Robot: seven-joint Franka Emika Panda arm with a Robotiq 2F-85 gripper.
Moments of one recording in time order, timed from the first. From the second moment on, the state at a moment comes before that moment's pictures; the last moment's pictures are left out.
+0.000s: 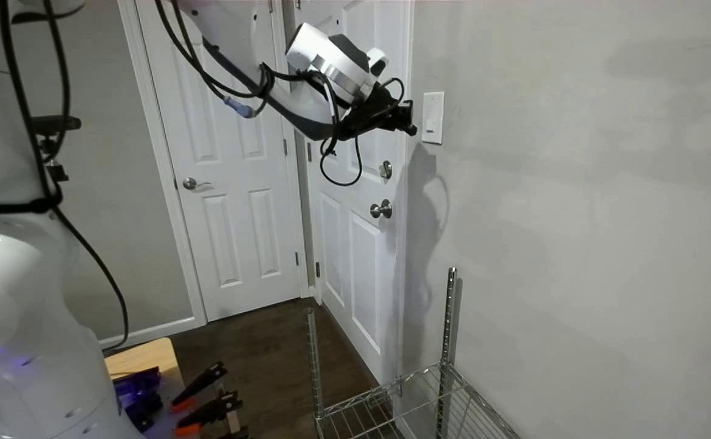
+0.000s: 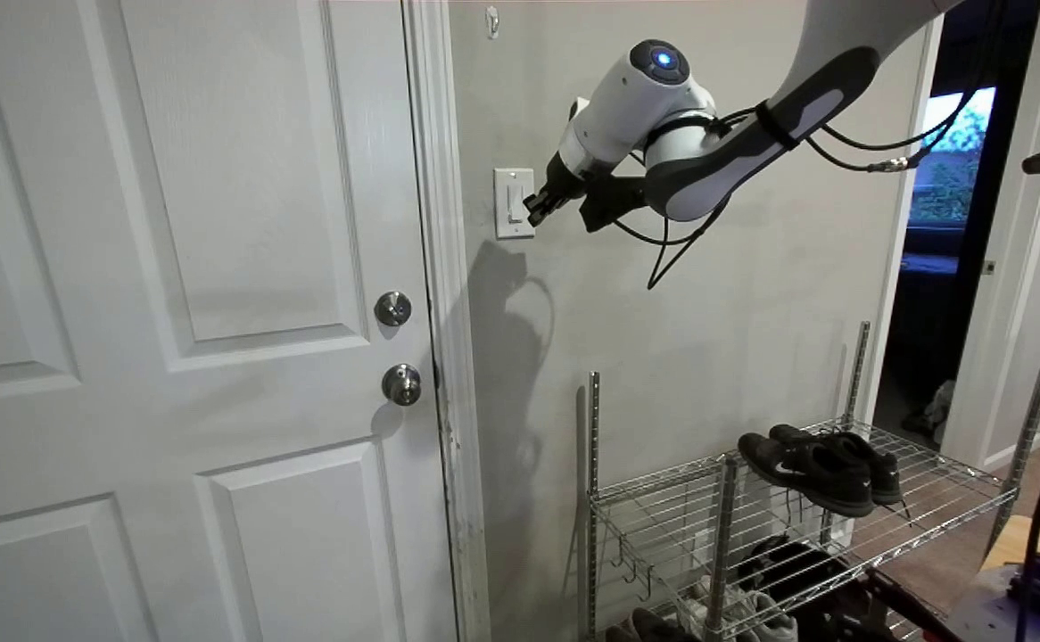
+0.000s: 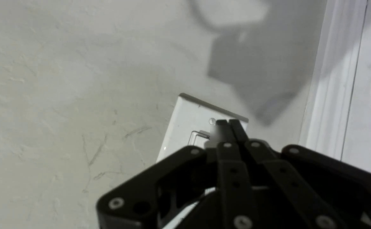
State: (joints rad) arm -0.14 0.07 0.26 -1.96 -1.15 2.93 0.90
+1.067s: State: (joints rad) arm -0.13 0.21 0.25 -1.78 -1.28 2.92 0.97
